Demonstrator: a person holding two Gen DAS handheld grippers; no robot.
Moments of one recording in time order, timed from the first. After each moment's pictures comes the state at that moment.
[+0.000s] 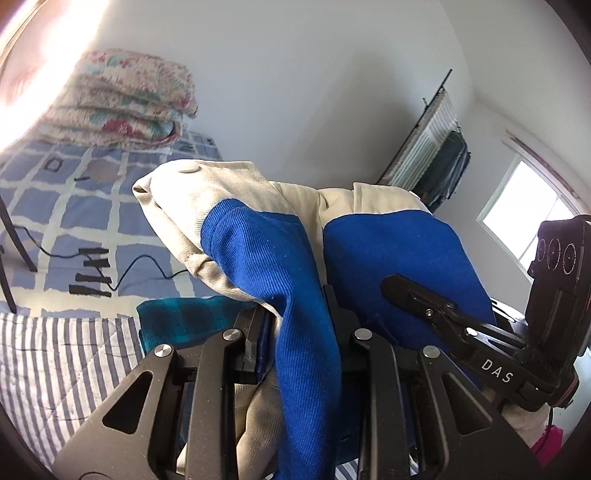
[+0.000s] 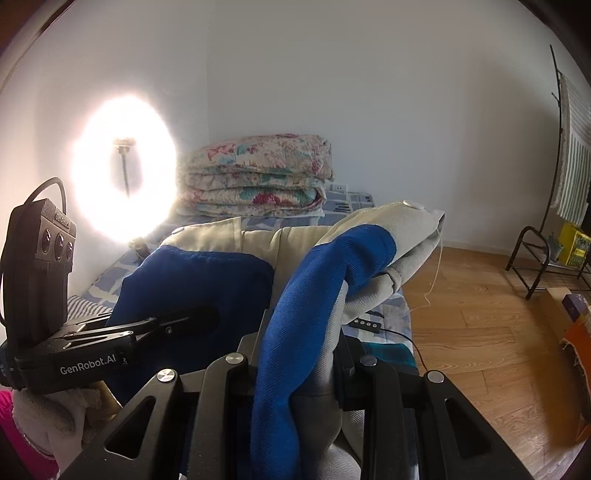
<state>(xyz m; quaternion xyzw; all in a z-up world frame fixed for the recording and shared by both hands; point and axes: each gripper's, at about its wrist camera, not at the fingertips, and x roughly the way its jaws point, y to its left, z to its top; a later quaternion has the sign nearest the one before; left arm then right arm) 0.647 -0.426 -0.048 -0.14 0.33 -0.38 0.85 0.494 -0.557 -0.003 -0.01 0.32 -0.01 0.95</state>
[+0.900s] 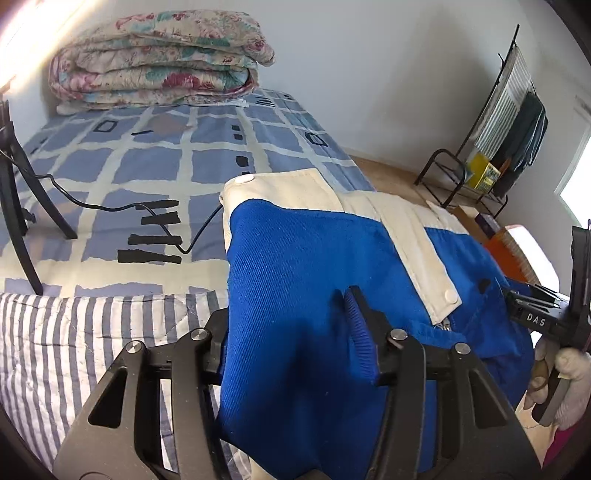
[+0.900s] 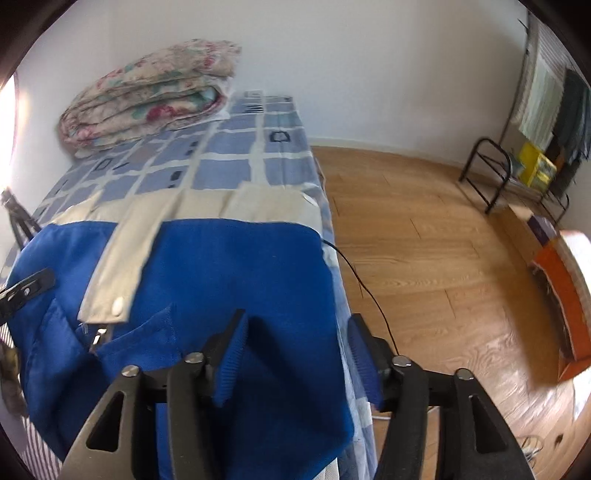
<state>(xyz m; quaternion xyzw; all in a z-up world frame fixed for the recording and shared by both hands) 0.714 -0.430 -0.168 -0.05 0.41 -0.25 0.88 0.548 -0.698 -0.133 0.03 0.46 -0.15 0.88</state>
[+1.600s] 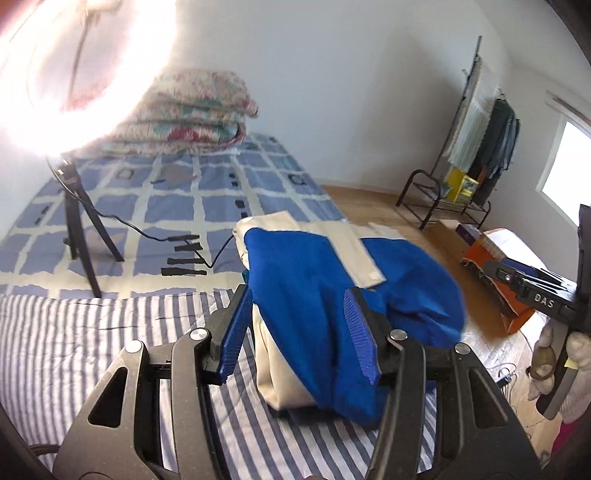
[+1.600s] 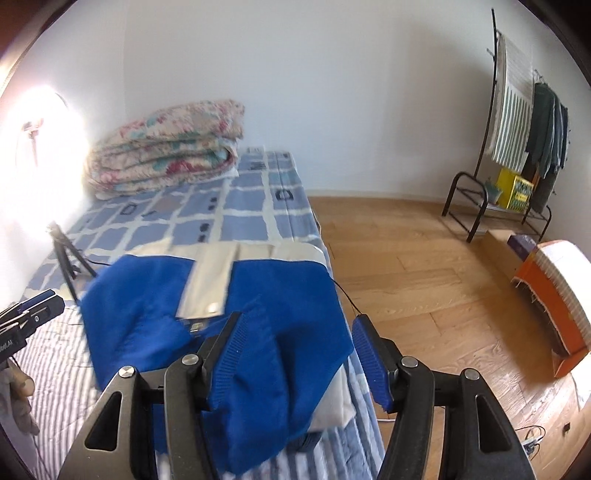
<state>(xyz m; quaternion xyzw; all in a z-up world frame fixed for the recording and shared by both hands) 0.594 -0.366 -0.067 -0.04 0.33 -0.27 0.90 0.453 -0.617 -0.026 0.01 0.36 -0.16 0.92</state>
